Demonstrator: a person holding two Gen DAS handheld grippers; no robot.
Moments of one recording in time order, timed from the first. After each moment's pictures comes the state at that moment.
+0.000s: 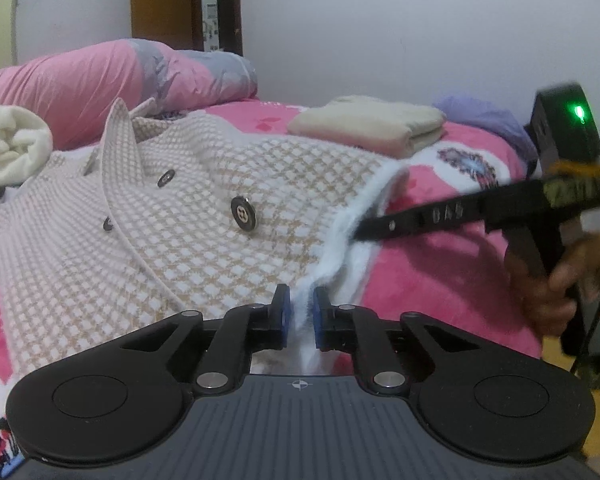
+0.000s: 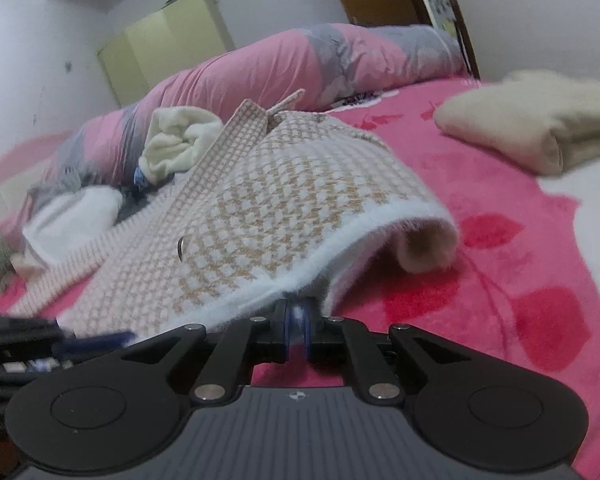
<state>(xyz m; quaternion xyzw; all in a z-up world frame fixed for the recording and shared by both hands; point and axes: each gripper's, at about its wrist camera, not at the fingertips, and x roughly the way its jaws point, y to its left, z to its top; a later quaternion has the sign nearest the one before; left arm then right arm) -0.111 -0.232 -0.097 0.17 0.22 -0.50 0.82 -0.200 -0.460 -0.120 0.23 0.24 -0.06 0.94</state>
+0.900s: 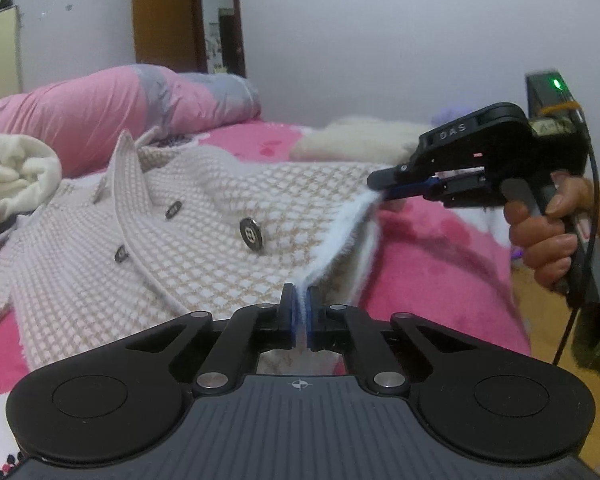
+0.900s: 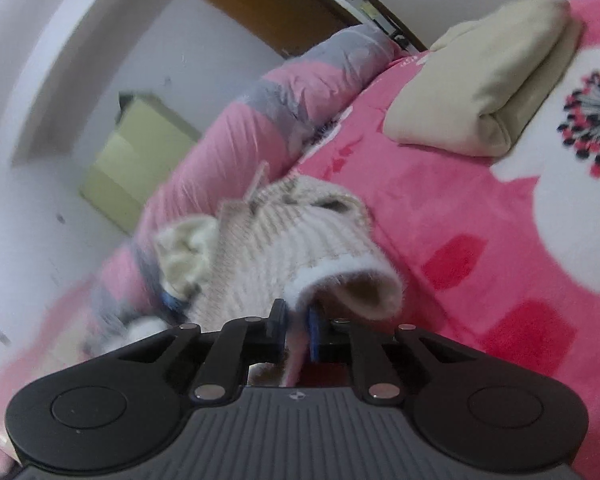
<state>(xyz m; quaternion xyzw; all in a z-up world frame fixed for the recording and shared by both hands) -0.121 -0.234 -0.083 0.17 0.21 -0.49 0.83 -0.215 -0.528 -0.107 0.41 0.18 -0.07 0.89</state>
